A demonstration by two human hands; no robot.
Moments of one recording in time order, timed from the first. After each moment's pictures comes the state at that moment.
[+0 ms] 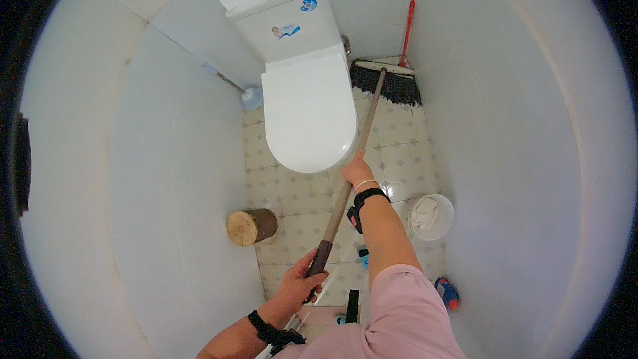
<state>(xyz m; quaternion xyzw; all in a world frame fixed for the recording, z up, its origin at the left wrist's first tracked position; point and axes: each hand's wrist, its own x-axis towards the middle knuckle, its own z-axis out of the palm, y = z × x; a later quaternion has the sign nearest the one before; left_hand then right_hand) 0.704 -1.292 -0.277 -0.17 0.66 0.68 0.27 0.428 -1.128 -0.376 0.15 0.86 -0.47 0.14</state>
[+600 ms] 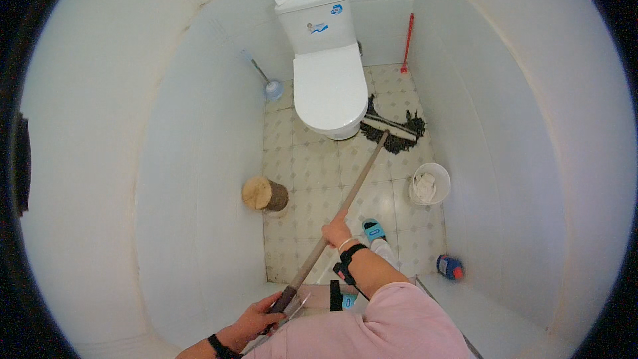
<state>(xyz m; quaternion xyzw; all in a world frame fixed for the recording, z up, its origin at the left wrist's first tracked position) 0.953 -1.353 -0.113 -0.27 0.69 0.57 0.37 0.728 -1.191 -0.294 0.12 0.77 -0.55 0.29</state>
